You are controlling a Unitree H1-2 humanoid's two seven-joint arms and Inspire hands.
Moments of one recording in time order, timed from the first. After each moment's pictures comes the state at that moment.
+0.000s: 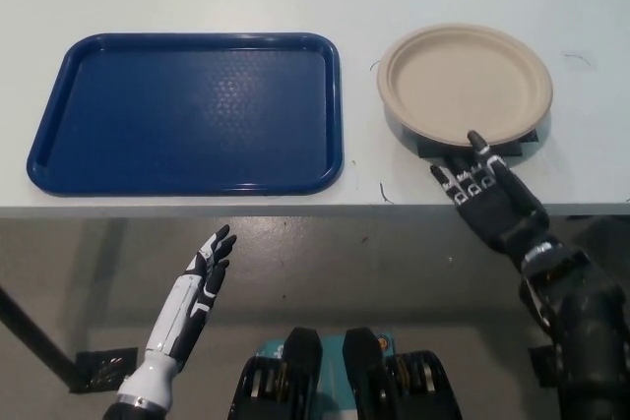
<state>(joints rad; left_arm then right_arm) -0.10 0.12 -0.08 0.20 0.12 -0.32 -0.04 -0.57 -0.01 -0.31 0.47 1.08 0.44 -0.12</state>
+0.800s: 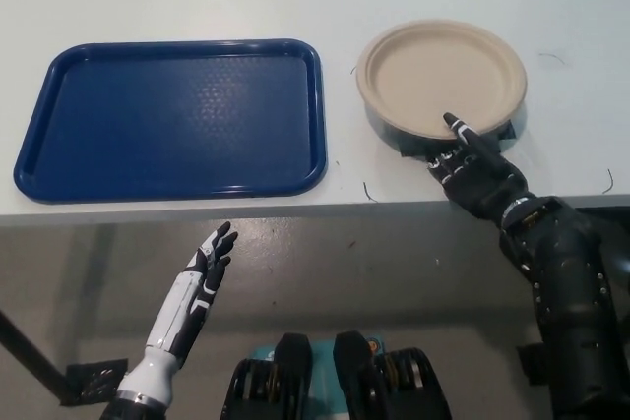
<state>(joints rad) -0.11 0.12 -0.08 0.21 0.11 -0.33 -0.05 -0.73 -0.01 -0.37 0.66 0.93 0.45 -0.23</state>
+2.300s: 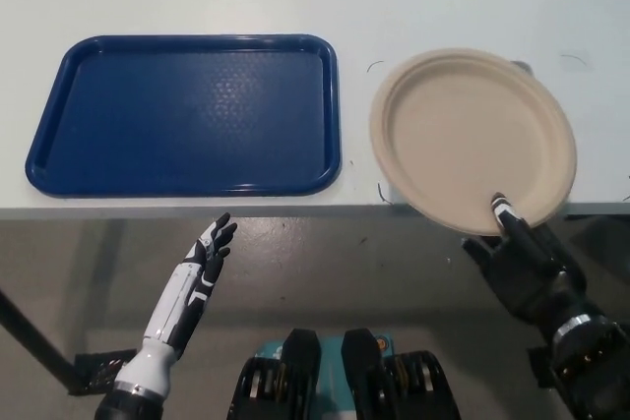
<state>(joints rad) -0.13 0.13 -0.07 0.21 0.10 -0.33 -0.06 -0.23 -0.12 0.06 -0.33 1.21 0.48 -0.64</state>
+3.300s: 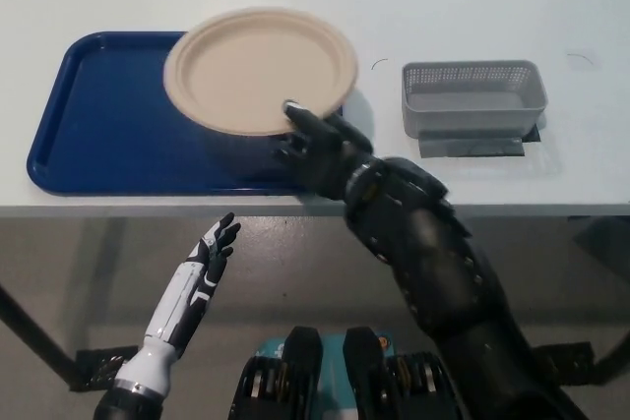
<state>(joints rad) -0.14 0.13 -0.08 0.20 0.11 -0.32 -0.08 -0.84 0.16 0.17 0.43 1.02 0.48 -0.59</state>
